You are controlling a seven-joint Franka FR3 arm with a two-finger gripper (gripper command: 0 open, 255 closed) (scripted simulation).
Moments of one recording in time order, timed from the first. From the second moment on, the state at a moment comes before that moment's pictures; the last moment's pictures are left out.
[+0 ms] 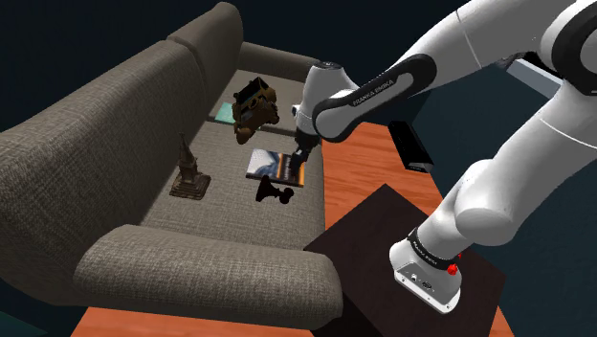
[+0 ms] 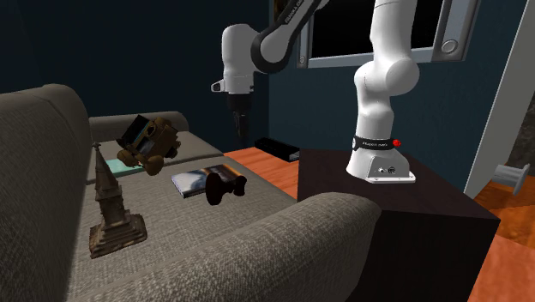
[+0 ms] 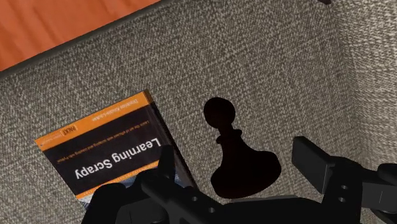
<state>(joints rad) 0.18 -0.02 0.11 -2.52 0.05 2.50 -0.17</state>
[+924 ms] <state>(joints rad) 0.24 0.39 0.11 -2.37 -0.05 2.76 -0.12</state>
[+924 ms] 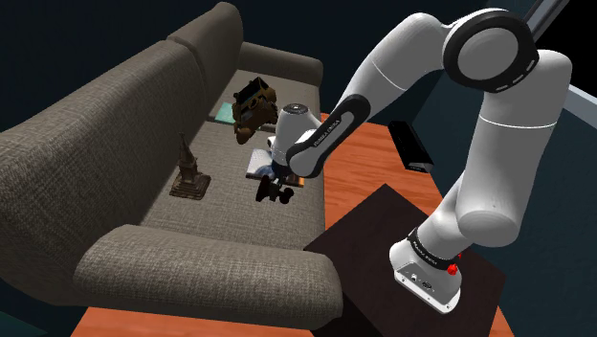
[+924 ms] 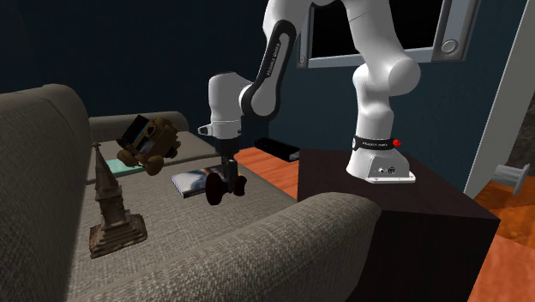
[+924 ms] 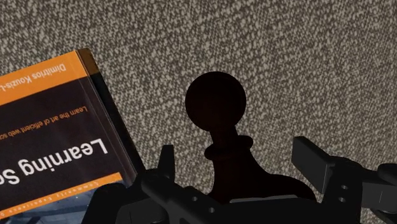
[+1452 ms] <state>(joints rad) 0.24 0.42 0.10 -2.36 -0.06 2.77 -0.12</state>
